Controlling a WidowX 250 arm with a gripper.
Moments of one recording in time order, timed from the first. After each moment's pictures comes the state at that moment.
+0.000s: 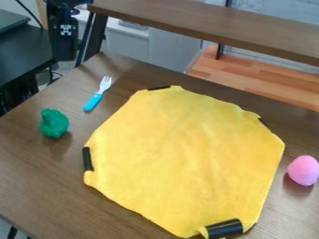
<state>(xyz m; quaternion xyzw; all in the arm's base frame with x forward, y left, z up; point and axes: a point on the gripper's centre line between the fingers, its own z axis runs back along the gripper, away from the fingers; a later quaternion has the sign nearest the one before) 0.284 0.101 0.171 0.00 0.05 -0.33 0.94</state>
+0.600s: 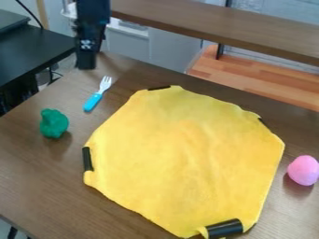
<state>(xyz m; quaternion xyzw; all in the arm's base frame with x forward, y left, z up) 0.352 0.124 0.116 -0.05 0.03 -0.41 0.91</state>
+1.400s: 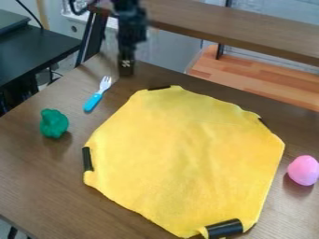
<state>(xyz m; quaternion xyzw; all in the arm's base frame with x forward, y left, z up) 0.439 0.117 0.067 0.03 -0.04 -0.45 0.89</state>
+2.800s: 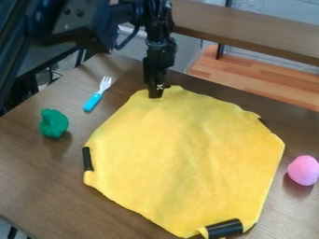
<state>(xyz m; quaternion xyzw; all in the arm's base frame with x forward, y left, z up) 0.489 0.092 0.007 0.05 -0.03 -0.39 0.92</state>
